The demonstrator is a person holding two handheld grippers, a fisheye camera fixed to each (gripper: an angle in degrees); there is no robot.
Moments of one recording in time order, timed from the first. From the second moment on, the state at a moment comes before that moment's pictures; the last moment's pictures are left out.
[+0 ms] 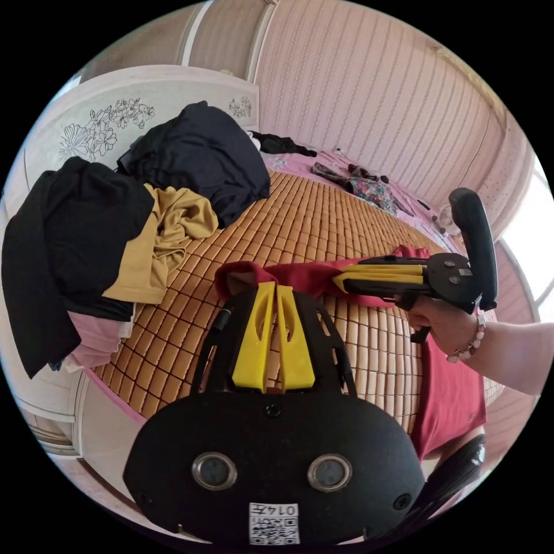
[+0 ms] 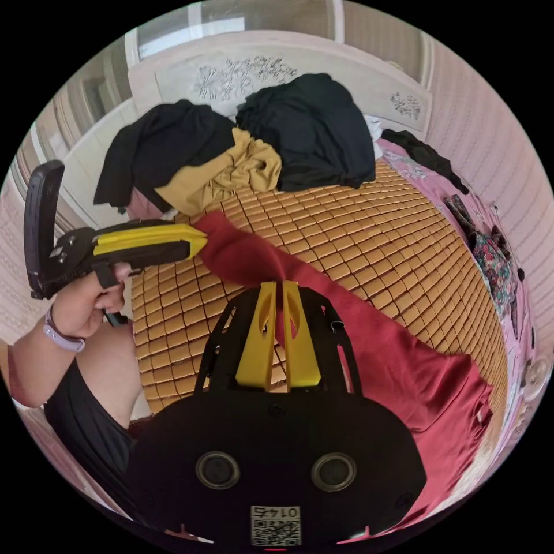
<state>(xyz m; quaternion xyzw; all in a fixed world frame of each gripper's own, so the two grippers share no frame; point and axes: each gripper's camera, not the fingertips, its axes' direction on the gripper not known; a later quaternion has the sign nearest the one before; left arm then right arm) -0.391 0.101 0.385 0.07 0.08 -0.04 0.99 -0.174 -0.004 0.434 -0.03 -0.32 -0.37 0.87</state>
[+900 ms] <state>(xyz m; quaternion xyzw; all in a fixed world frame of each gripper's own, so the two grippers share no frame) -0.052 0.071 0.435 -0.08 0.30 0.28 0.91 0.247 0.135 0.364 -0.06 0.07 -0.20 0.98</state>
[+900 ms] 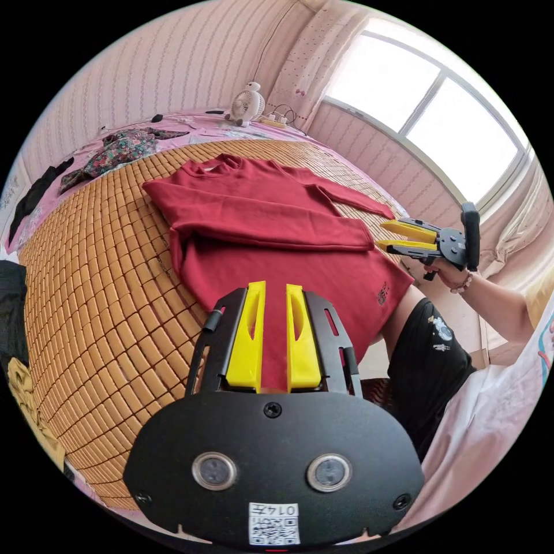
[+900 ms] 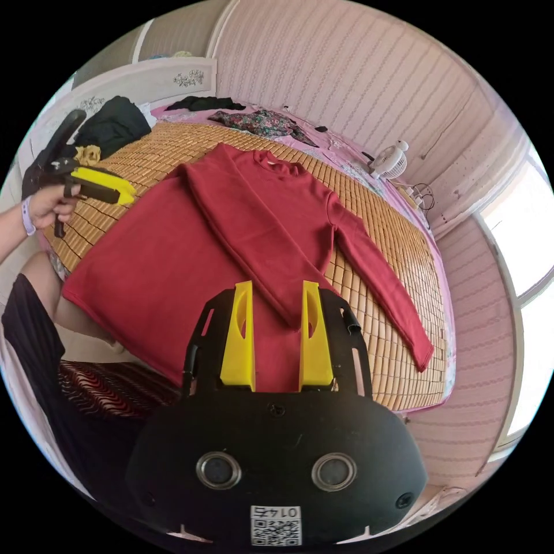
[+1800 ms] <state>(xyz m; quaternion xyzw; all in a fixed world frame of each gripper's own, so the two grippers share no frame) -0.006 -0.044 0.561 -0.17 0.21 0.21 0.94 0.310 0.146 0.328 -0.09 -0.21 -0.03 0.97</state>
